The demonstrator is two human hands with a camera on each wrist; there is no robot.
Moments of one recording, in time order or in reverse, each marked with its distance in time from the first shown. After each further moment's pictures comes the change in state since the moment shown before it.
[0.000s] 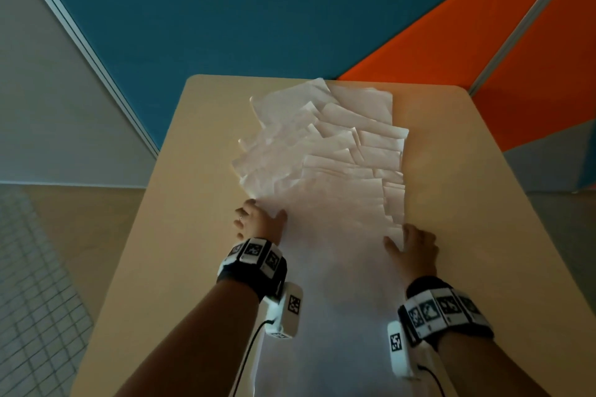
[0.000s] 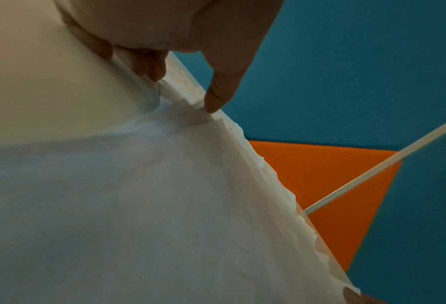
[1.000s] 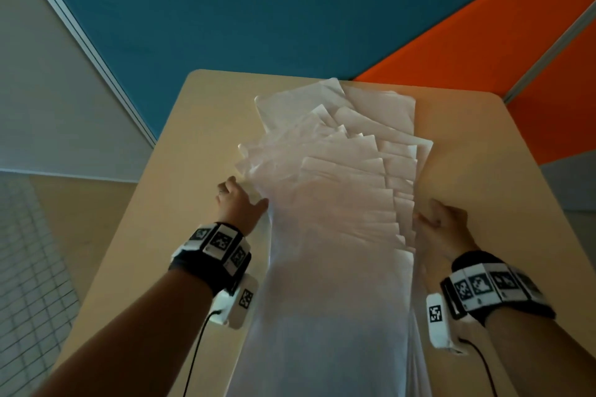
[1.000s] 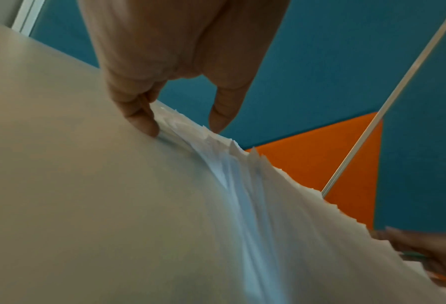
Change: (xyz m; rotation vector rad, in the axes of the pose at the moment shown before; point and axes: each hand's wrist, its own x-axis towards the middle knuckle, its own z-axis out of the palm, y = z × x) left_hand 0.063 0.023 -0.025 0.172 0.021 0.173; right_hand 0.109 -0.015 -0.033 0.169 -0.131 -0.047
